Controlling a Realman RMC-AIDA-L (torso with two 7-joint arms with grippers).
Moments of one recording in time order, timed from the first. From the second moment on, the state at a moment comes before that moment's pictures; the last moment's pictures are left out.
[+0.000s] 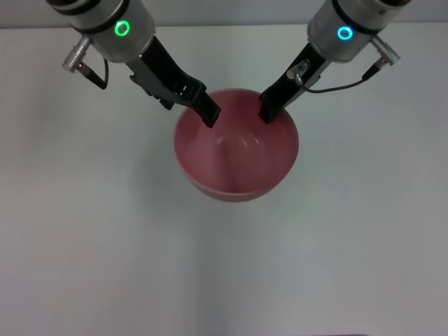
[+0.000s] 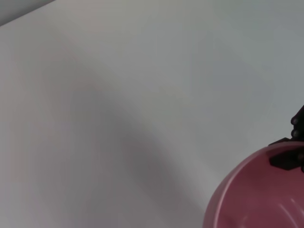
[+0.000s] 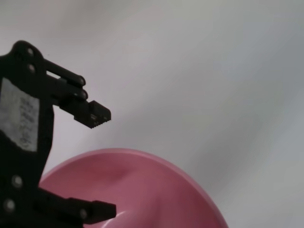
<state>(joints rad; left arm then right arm) -0.98 -2.05 1.35 1.13 -0.55 -1.56 0.22 1.21 2.06 -1.10 -0.55 0.48 1.38 -0.58</state>
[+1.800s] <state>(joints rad) -0.91 -2.04 1.34 1.24 -0.41 -1.57 0.16 1.12 2.02 -1.09 -0.49 0.47 1.28 -0.59</state>
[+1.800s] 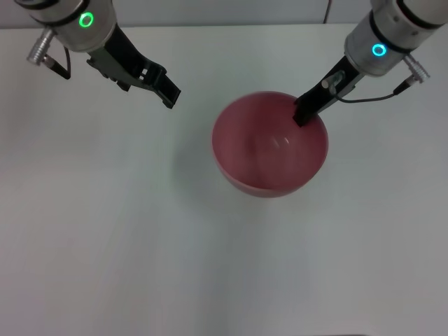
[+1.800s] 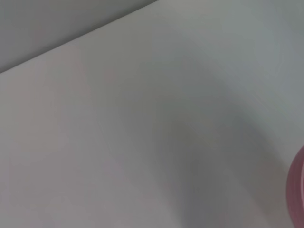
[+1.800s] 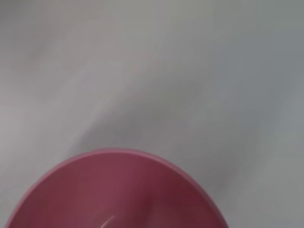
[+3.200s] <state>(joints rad) -0.94 -2.05 1.37 1.18 -0.45 -1.53 0.16 1.03 1.95 -1.03 -0.37 0.48 1.15 -0.64</state>
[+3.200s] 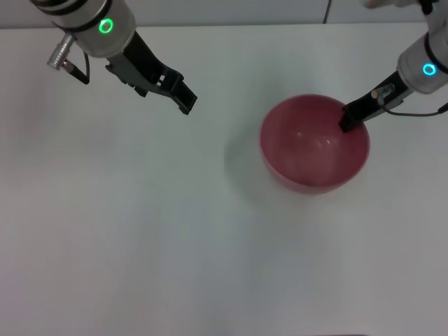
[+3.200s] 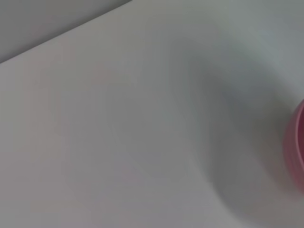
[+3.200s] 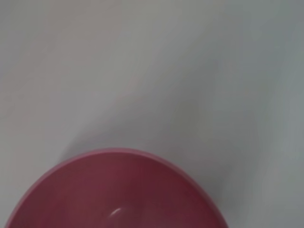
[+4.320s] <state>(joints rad) -0.94 -2.05 1.38 1.15 -0.46 -1.51 0.17 0.99 1.94 -1.03 -0.33 0.48 1.08 -0.65</state>
